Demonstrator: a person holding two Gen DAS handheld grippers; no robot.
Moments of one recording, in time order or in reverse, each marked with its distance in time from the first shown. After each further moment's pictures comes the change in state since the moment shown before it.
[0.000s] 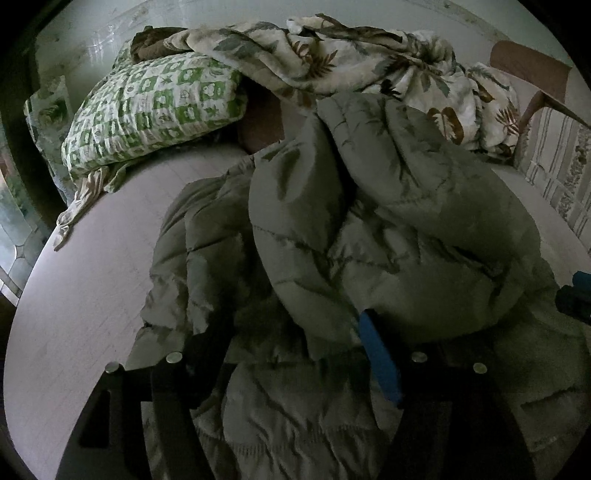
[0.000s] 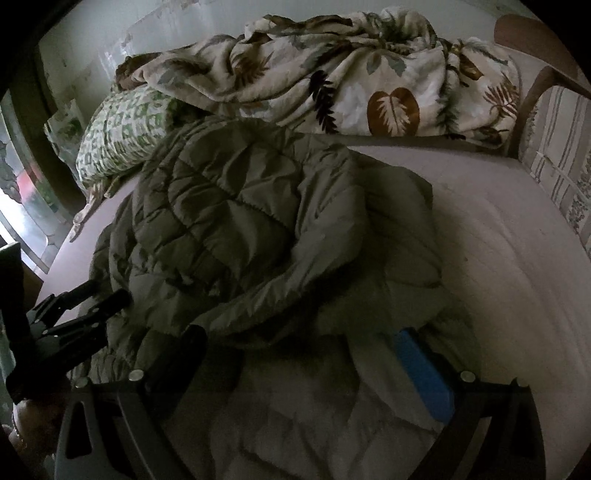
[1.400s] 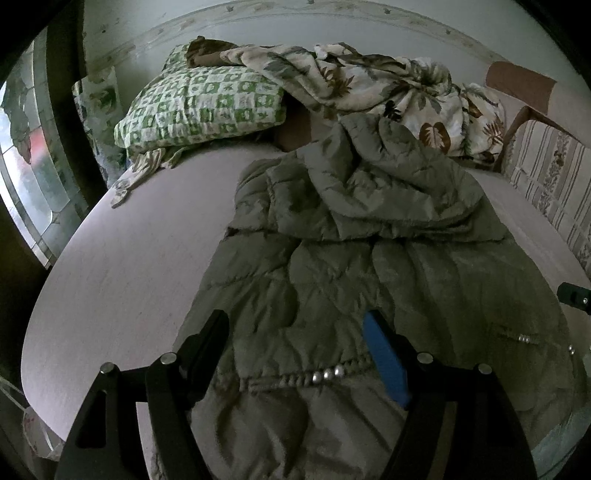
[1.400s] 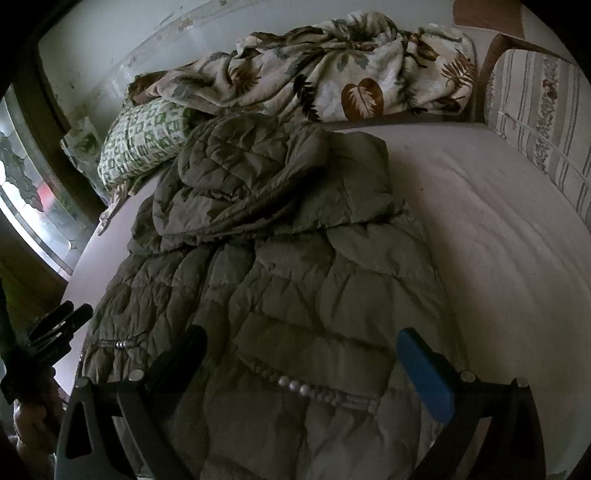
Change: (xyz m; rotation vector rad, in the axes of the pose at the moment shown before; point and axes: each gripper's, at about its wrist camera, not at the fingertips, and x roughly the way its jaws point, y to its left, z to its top) left arm -0.128 0.038 -0.095 -0.055 -0.041 0.025; right arm -0.093 -0.016 -0.104 0.088 -0.015 0.051
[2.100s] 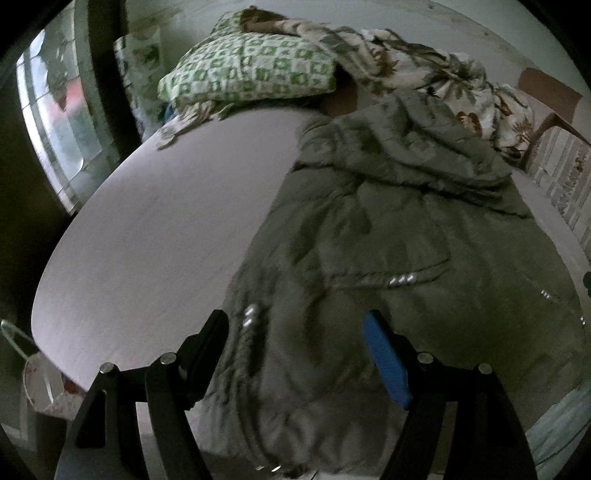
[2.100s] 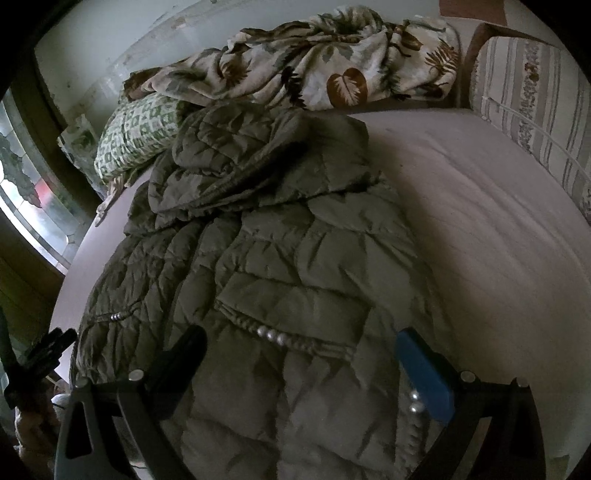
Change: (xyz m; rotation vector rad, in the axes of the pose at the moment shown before) left arm -0.023 0.064 -0.068 -0.101 0.085 0.058; right arm -0.018 -0.022 -0.036 0.022 0.023 -0.018
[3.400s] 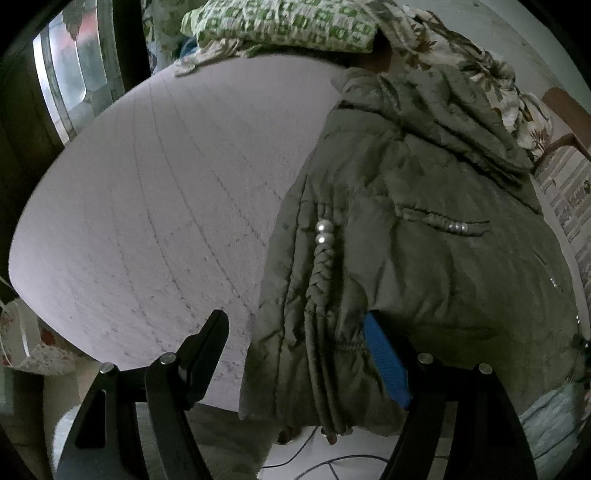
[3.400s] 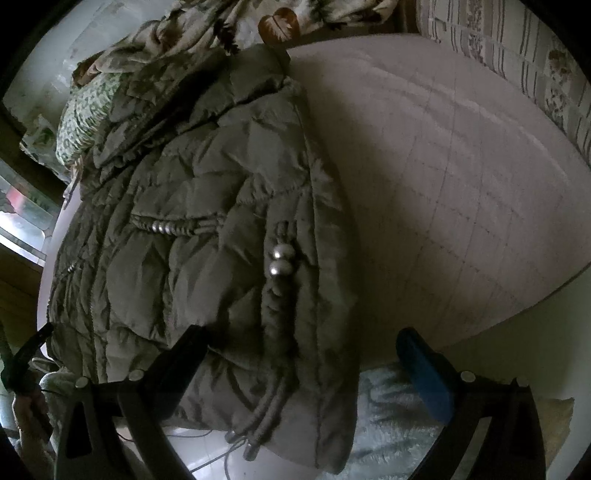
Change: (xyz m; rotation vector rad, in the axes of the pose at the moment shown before) left arm 0.032 0.054 -0.033 -0.131 0.159 -0.087; right arm 0.011 -0.086 -0.067 0.130 0.215 -0.044
